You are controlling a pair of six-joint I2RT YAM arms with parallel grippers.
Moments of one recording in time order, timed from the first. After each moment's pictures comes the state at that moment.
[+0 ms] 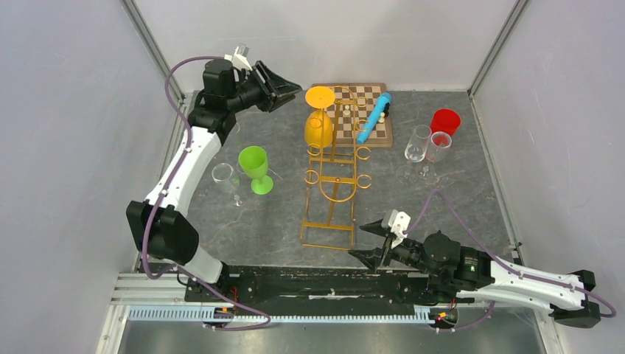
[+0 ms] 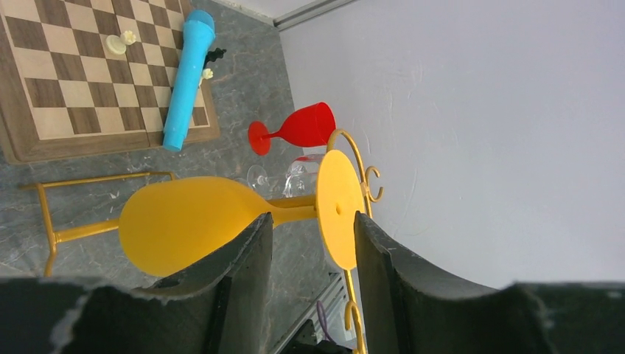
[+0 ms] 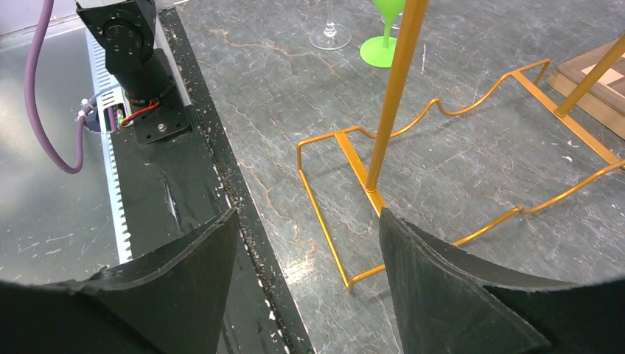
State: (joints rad) left arm -0.24 1.55 1.55 -0.22 0.58 -0.95; right arm 1.32 0.31 0.33 -0.14 0.20 0.08
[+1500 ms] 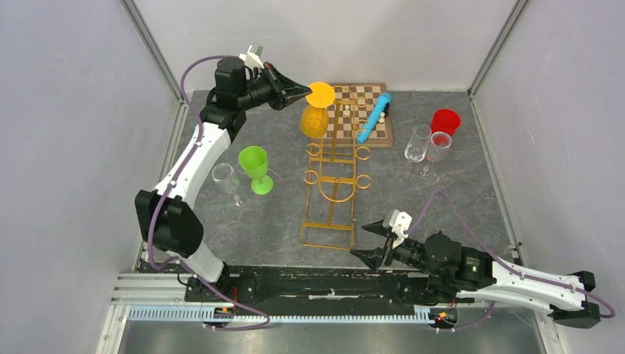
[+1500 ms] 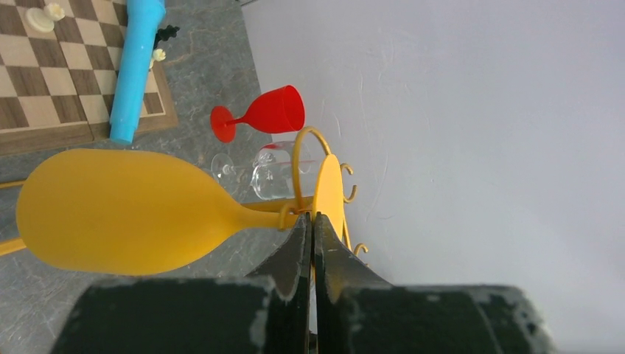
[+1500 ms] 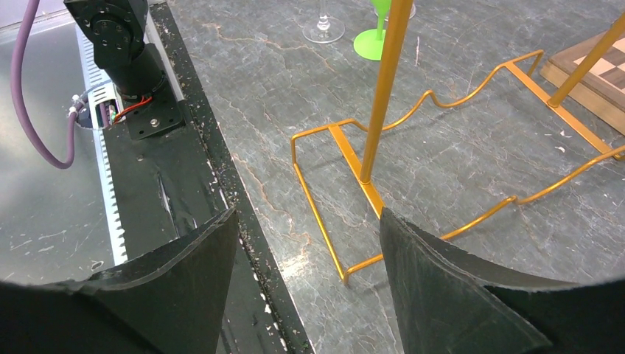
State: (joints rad) left arm -0.29 1.63 1.56 -0.12 0.64 -1.04; right arm 1.32 0.28 0.33 -0.18 0.22 0.08
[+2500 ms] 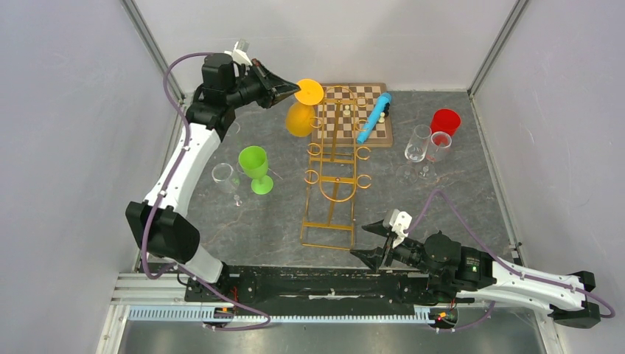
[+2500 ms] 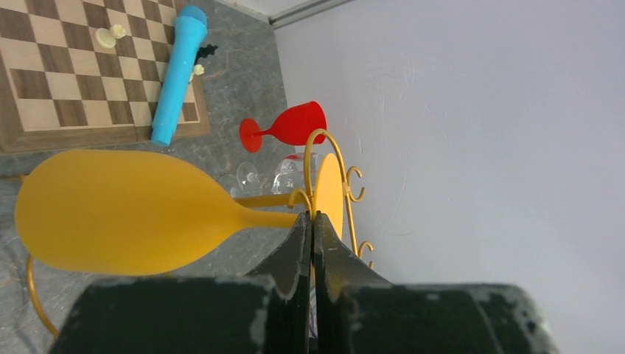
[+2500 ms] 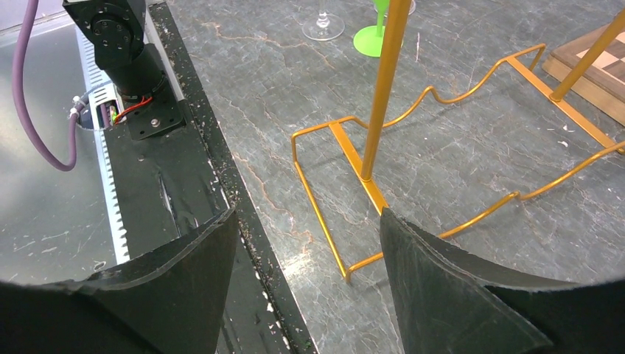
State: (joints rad) left arm -0.25 1.57 1.63 -0.28 0.57 -0.99; right arm 1.32 0.28 0.33 -0.18 0.22 0.09
